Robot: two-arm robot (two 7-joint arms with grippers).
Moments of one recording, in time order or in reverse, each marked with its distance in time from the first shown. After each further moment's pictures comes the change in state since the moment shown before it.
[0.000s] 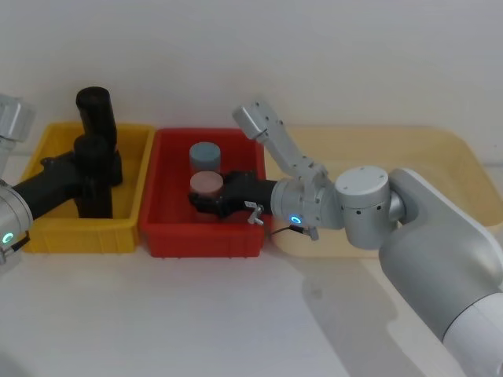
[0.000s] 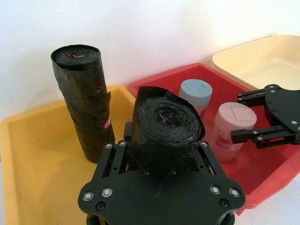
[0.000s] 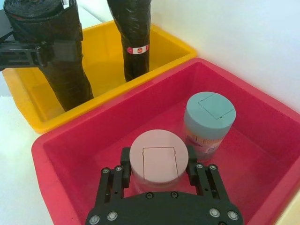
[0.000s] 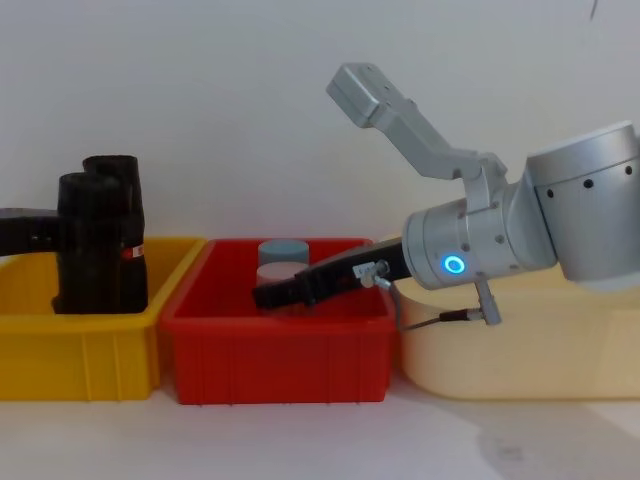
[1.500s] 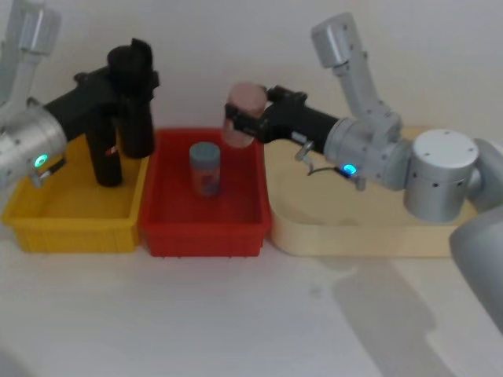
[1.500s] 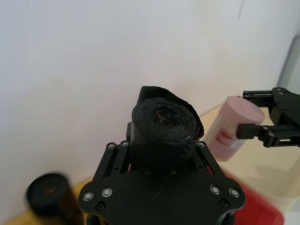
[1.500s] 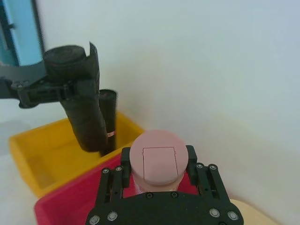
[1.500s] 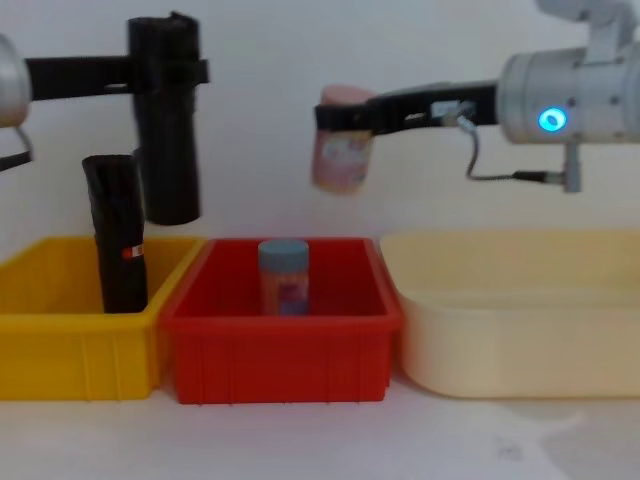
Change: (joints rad) left arm -0.162 -0.058 0.047 -0.061 -0.017 0.015 0.007; right arm -0.106 0.140 0.155 -0.388 0.069 -0.029 -0.067
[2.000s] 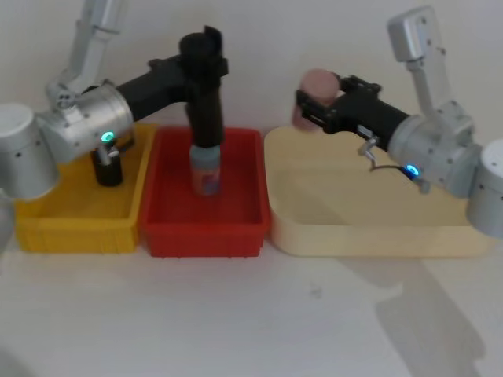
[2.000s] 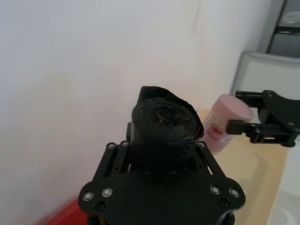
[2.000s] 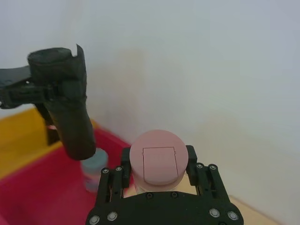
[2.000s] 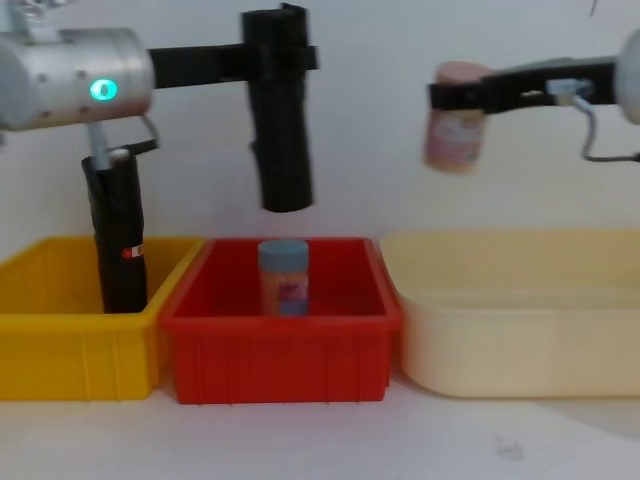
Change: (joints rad) left arm -0.200 -0.154 0.105 0.268 -0.040 -0.039 -0.151; right arm -0.118 0.117 0.110 -0.188 -0.012 0.061 -0.129
